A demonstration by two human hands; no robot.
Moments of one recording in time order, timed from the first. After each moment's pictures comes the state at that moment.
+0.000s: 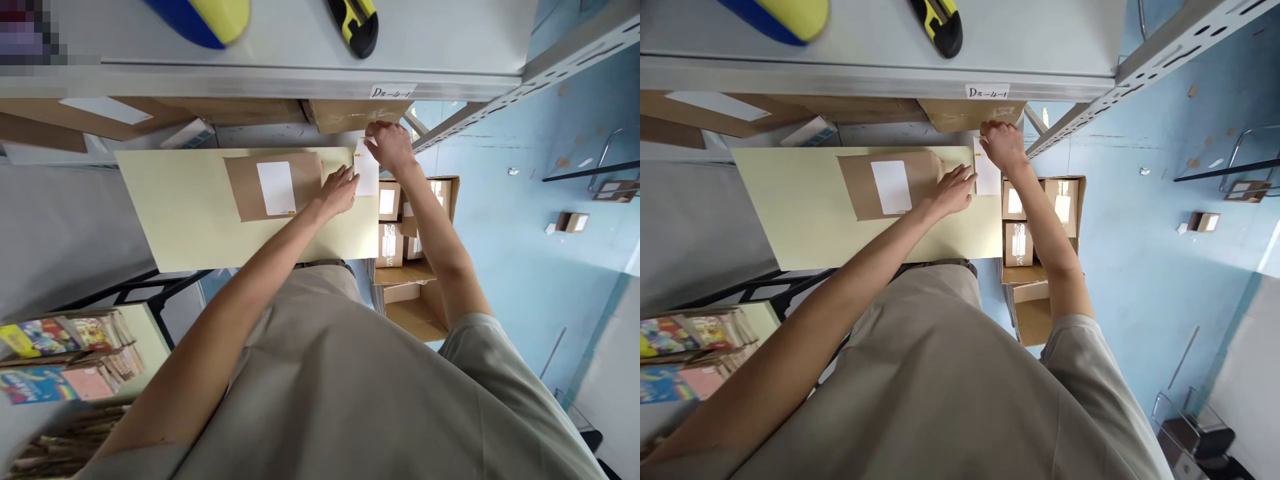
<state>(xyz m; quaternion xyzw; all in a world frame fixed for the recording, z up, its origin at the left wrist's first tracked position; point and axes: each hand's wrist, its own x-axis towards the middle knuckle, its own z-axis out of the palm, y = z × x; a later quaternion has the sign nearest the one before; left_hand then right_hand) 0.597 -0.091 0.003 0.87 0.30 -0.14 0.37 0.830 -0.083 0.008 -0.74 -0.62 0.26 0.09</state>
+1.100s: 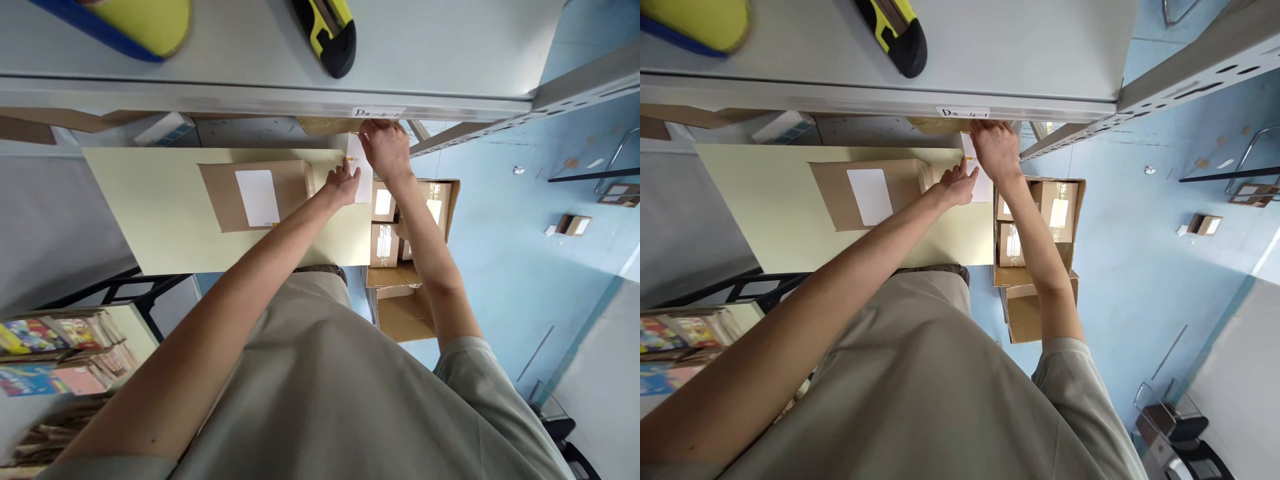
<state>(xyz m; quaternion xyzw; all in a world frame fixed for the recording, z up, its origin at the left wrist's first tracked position) 0.675 -0.064 -0.007 0.78 0.38 -0.34 0.36 0.820 -0.071 0.036 -0.76 -0.61 0.22 0.05</state>
